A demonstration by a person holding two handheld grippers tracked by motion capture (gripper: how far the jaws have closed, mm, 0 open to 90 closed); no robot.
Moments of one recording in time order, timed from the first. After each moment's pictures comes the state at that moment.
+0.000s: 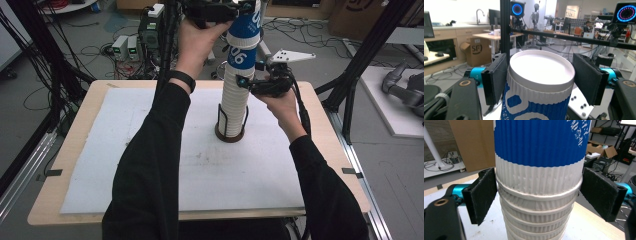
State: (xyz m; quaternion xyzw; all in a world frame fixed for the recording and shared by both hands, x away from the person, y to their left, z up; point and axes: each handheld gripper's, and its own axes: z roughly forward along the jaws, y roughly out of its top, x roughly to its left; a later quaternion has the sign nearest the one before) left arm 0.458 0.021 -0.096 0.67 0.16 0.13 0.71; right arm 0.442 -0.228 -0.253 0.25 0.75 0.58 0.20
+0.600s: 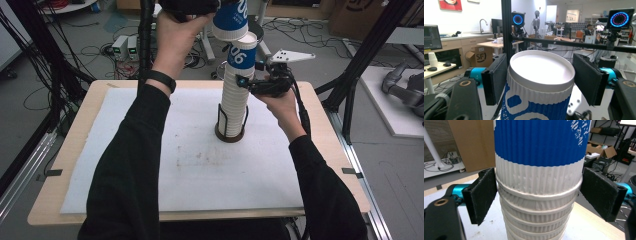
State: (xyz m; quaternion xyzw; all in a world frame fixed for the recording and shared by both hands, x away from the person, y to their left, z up) left arm 0.425 0.059 -0.076 0.67 0.15 0.15 0.71; right arm 0.443 -0.227 -0.253 0.25 0.75 0.58 0.20
